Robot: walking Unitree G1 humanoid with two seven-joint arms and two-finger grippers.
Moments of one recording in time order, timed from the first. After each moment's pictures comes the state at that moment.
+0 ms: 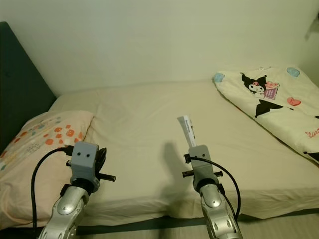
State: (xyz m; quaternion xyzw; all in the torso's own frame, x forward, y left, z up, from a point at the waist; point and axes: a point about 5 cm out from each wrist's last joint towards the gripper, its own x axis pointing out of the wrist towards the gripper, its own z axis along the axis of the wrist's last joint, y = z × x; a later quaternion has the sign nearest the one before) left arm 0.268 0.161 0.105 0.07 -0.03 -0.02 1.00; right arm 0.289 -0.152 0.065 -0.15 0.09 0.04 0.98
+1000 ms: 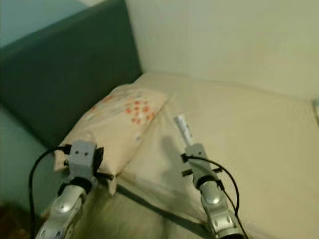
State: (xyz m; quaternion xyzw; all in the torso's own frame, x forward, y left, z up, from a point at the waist) left arm 0.267 0.172 0.101 0.07 -0.01 0.00 1.00; right arm 0.297 -0.147 0.070 -0.17 0.08 0.05 0.98
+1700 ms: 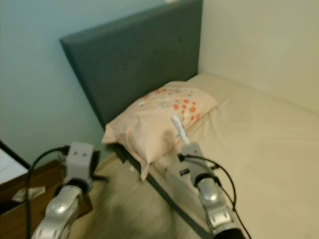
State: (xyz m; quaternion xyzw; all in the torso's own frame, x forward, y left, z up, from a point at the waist) left arm 0.269 0.177 0.093 0.09 0.02 0.00 1.00; right arm 0.304 -0.141 0.072 -0.19 0.08 0.08 0.97
